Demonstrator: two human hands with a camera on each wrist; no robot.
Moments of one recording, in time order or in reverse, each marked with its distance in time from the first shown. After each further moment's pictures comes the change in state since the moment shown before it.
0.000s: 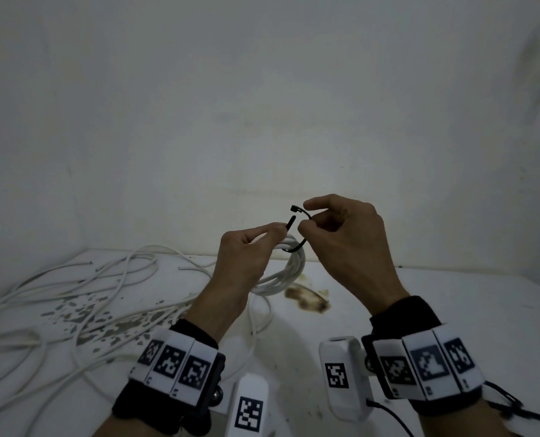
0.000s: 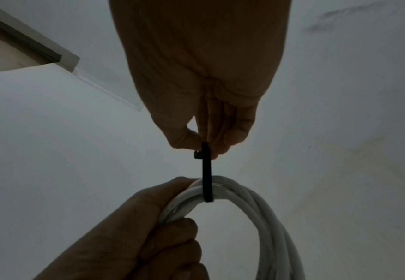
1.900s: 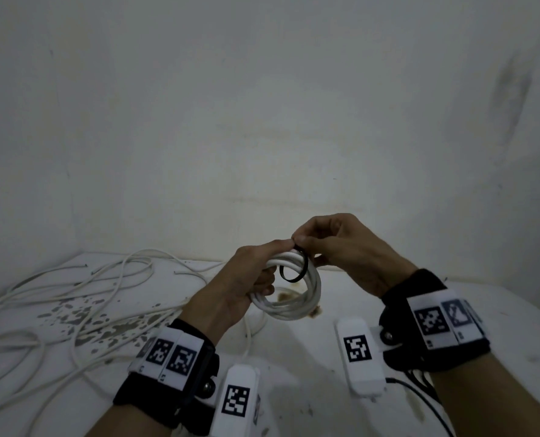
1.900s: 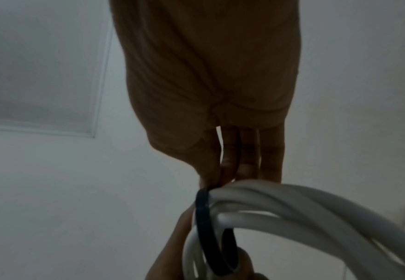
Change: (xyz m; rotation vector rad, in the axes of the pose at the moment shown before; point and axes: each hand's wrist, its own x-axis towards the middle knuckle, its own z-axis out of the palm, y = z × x) left_hand 0.004 -0.006 -0.008 -0.139 -0.285 -0.257; right_hand 0.017 -0.003 -0.024 0.226 -0.492 0.252
